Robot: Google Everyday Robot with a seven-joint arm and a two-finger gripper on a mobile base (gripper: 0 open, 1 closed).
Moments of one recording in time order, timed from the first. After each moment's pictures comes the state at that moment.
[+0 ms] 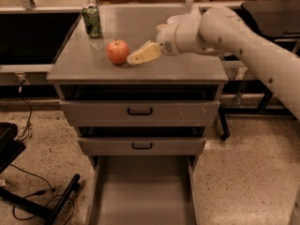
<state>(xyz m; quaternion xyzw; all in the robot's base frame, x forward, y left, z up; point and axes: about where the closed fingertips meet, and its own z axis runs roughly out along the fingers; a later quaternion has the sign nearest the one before) 0.735 0.007 0.896 -0.43 0.71 0.21 0.52</state>
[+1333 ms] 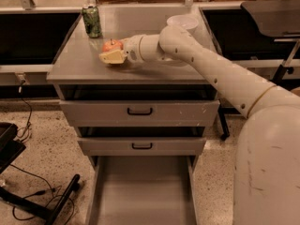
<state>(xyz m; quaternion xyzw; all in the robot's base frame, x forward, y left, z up) 0.777 0.127 0.847 -0.42 0.68 0.30 0.52</state>
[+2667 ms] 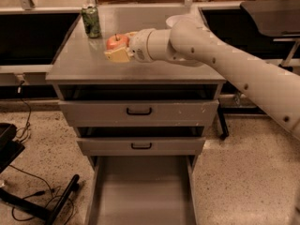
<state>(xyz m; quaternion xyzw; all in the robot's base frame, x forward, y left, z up) 0.717 0.099 0.897 -0.44 0.67 0.25 0.54</state>
